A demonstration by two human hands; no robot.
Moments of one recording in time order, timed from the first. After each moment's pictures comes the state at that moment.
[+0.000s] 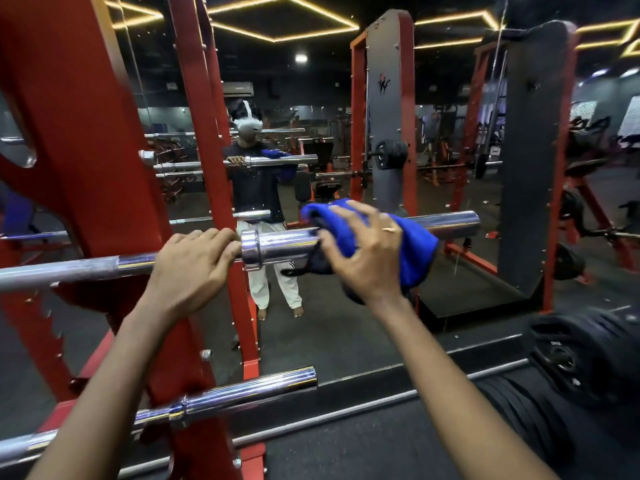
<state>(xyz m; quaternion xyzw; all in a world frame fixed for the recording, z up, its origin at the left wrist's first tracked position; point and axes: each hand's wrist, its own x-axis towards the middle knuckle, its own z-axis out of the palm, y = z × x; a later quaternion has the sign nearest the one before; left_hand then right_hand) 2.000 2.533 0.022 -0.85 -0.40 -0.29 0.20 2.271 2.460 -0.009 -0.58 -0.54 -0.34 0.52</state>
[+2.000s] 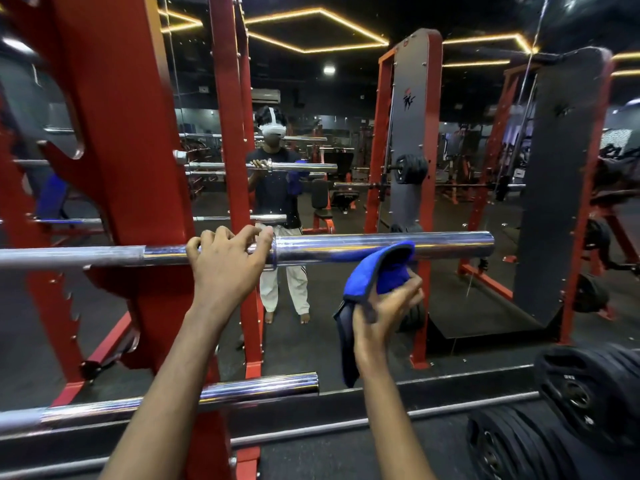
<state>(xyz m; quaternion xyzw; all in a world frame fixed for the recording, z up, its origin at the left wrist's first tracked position) 2.044 2.522 0.009 -0.72 -0.56 -0.40 0.09 2.229 2.436 -0.053 -0.53 -0.27 0.01 0.80</state>
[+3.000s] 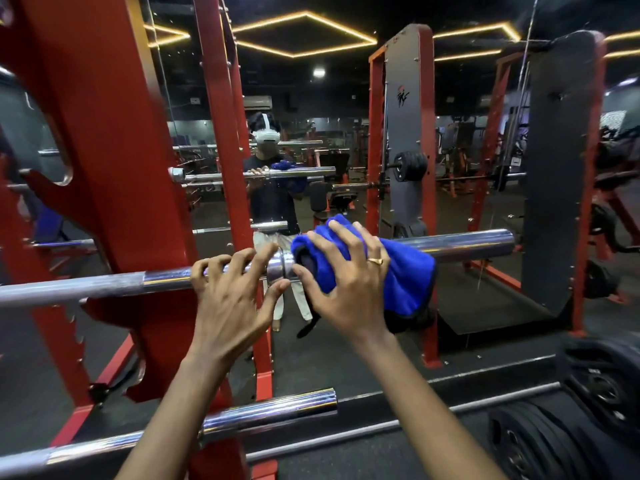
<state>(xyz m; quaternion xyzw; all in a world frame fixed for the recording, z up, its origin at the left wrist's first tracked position) 2.020 2.525 -0.018 -0.78 -0.42 -0.39 0.25 2.212 2.476 -0.023 -0.56 -0.56 -0.36 0.49</state>
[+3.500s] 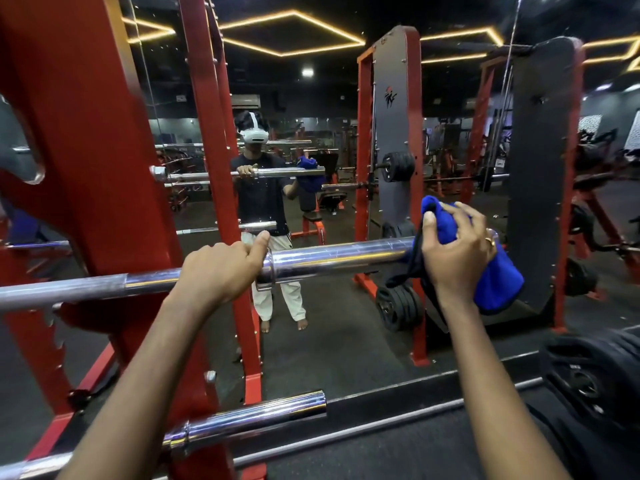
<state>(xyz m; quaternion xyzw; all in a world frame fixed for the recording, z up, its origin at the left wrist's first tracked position) 2.042 2.526 0.061 -0.81 -0.56 -0.17 0.03 2.368 2.462 0.003 -0.65 -0.31 -0.32 0.61</state>
